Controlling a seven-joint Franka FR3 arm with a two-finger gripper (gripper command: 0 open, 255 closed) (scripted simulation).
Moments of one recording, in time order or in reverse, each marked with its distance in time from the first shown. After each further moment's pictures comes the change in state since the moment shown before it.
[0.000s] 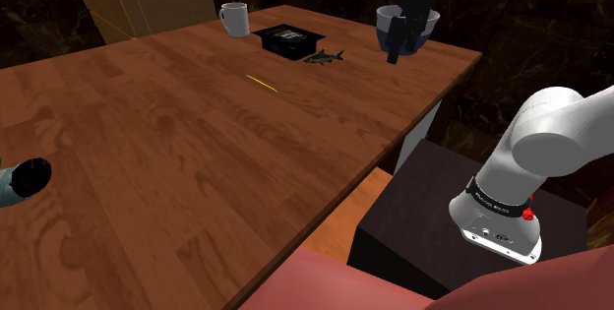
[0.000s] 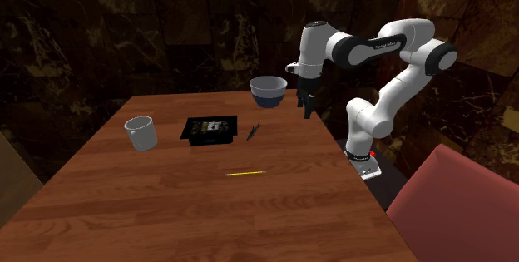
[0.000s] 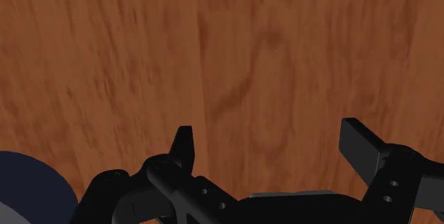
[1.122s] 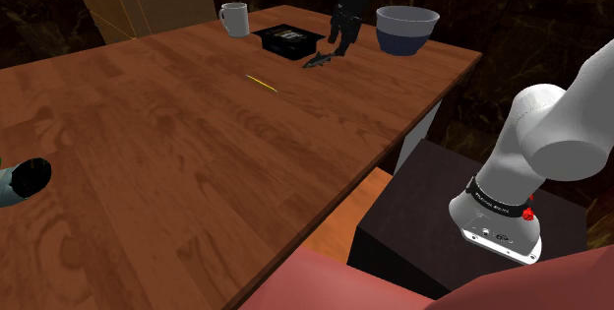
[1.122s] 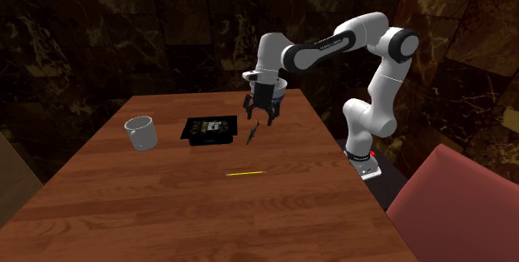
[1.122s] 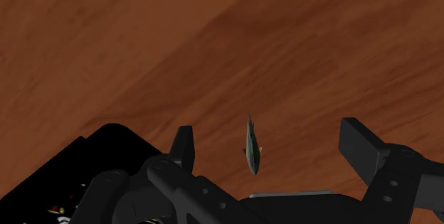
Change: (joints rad) arm 0.270 0.449 -0.329 0.236 0.130 0.394 -1.035
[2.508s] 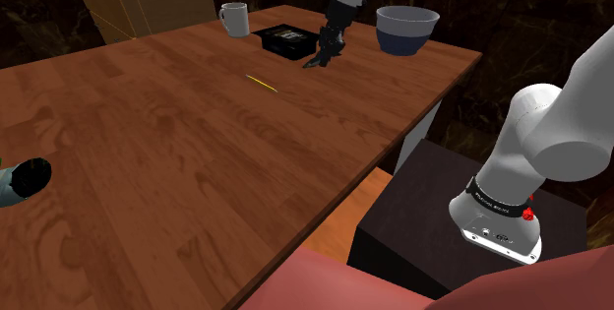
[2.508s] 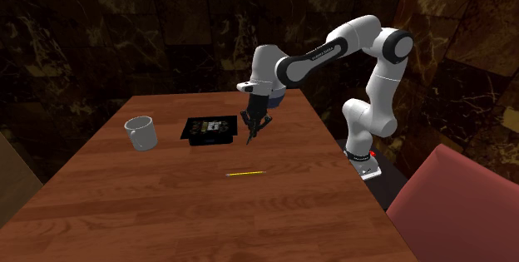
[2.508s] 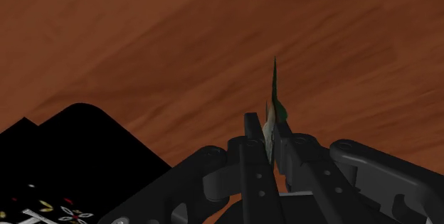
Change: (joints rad) arm 0.041 0.092 -0.015 -0.007 0.069 0.106 -0.136
